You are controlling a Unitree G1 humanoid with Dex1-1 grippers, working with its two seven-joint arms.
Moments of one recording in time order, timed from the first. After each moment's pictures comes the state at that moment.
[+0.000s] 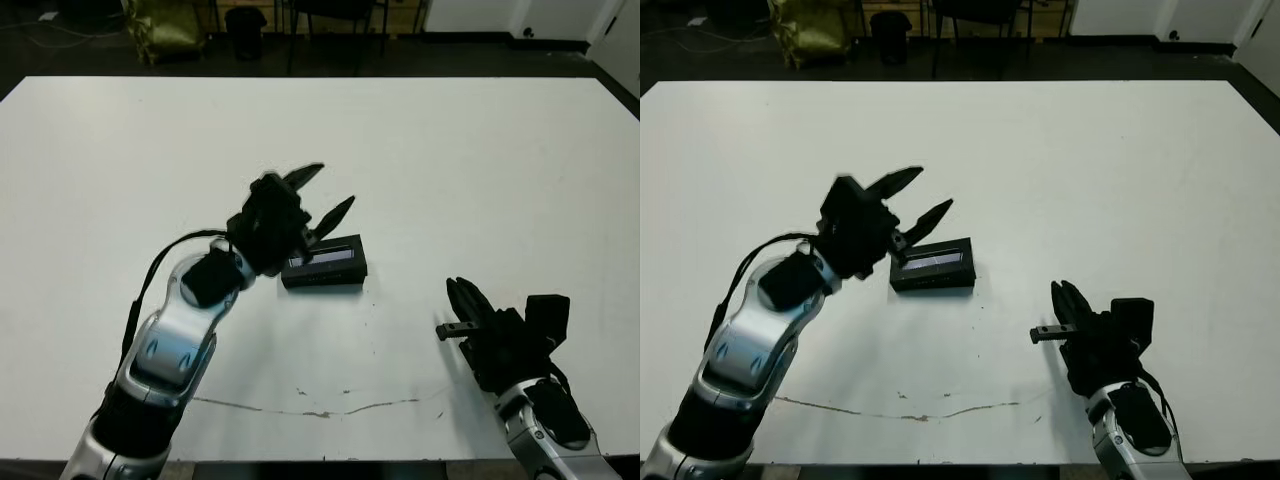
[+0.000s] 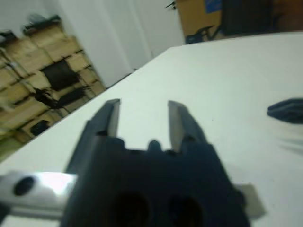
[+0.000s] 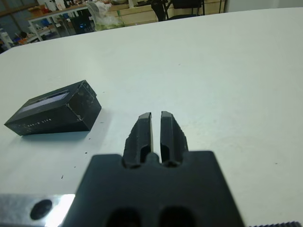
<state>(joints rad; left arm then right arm) -0.30 0.25 -0.29 -0.37 0.12 0.35 -0.39 0.28 -0.19 0.00 -0.57 0.28 0.46 0.10</state>
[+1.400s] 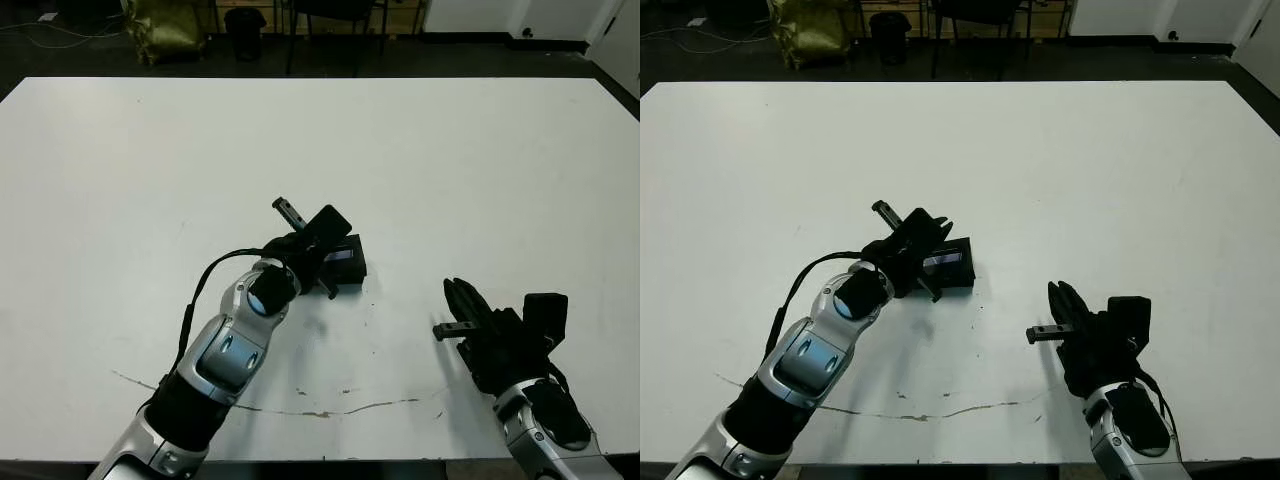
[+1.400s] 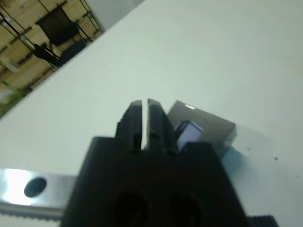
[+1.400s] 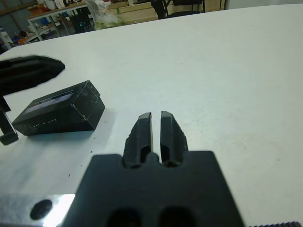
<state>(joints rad) -0.38 0.13 -0.42 -0.11 0.26 0.54 -0.31 0.28 -0.18 0.00 -0.60 0.29 0.50 0.08</state>
